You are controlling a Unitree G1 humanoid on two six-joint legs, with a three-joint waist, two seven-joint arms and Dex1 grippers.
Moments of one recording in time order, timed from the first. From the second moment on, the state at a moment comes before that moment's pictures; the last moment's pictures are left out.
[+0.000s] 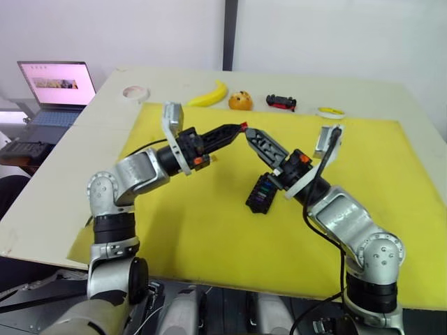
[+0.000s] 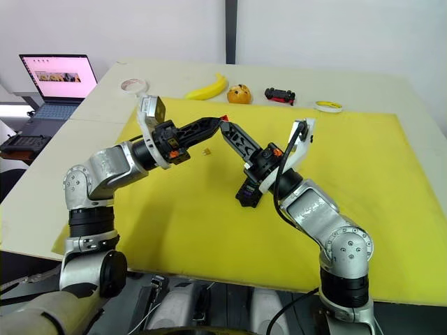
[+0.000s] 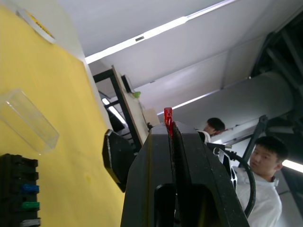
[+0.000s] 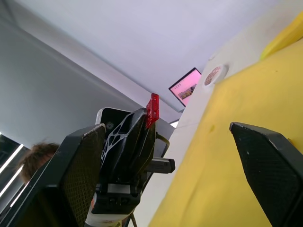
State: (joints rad) left arm -0.68 0.21 0.27 0.03 -1.94 1.17 0.26; right arm -0.30 -0.26 -0.10 -0.56 1.61 0.67 -0.30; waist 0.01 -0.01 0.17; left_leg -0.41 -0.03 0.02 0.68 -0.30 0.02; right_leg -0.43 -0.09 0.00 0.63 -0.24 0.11
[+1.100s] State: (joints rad) left arm -0.67 0.26 0.19 0.03 -1.95 1.11 0.22; right arm -0.31 -0.28 -0.06 -0.55 1.60 0.62 -0.28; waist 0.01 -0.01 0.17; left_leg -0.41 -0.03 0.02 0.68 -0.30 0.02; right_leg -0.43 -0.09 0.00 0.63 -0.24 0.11
